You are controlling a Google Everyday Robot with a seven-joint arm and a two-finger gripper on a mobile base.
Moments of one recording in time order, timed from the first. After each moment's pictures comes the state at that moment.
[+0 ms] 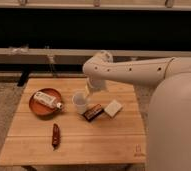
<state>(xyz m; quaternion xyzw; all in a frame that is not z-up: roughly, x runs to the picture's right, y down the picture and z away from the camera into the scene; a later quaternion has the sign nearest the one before) 0.002 0.026 0.789 -0.21 0.11 0.55 0.80</state>
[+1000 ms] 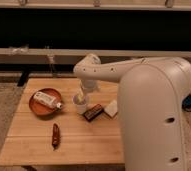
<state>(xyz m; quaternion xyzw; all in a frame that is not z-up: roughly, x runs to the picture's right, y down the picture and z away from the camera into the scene) -0.023 0.041 0.851 -0.22 0.15 0.52 0.81</state>
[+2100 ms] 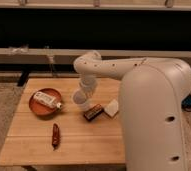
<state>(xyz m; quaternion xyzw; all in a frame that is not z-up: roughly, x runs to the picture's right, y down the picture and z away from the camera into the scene) -0.036 0.038 0.820 -0.29 0.14 0.50 0.80</state>
